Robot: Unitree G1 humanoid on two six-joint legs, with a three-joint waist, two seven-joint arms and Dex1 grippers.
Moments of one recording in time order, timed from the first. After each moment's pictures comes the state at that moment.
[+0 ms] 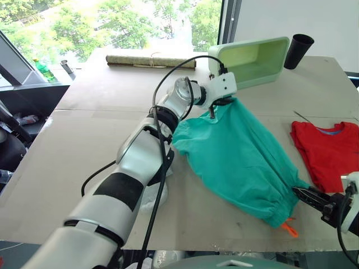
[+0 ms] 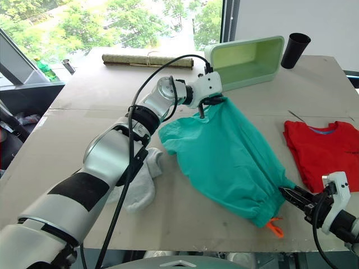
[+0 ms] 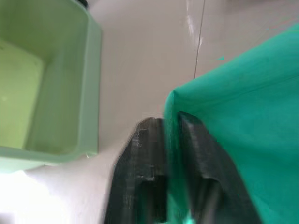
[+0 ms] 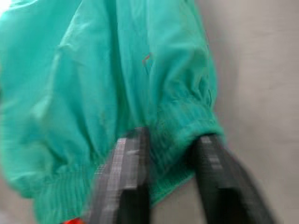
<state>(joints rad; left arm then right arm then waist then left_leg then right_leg) -1.39 0.13 -0.36 1.36 0.22 -0.29 -0.79 0.51 -0.66 -0.57 -0.50 0.93 0.80 0.65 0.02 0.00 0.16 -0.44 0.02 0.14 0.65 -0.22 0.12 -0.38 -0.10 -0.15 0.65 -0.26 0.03</state>
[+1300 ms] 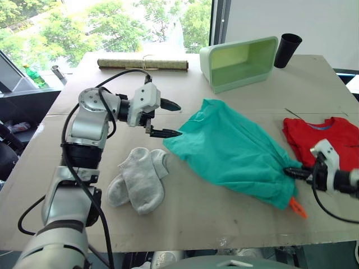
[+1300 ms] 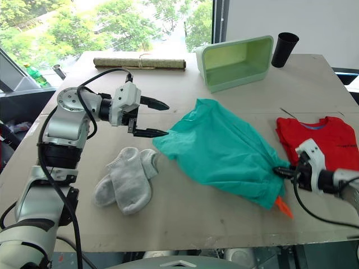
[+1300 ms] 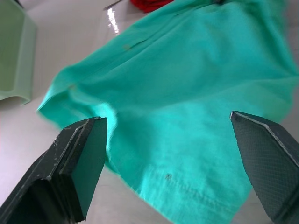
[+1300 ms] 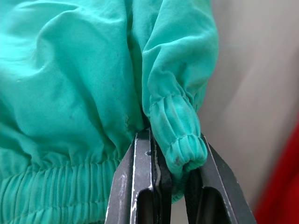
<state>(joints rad) -0.75 0.70 -0.07 0.18 -0.21 0.24 -1.49 -0.21 -0.95 -0.02 0.03 0.45 0.60 0.96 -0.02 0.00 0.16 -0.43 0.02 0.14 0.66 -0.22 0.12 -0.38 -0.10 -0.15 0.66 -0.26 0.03</state>
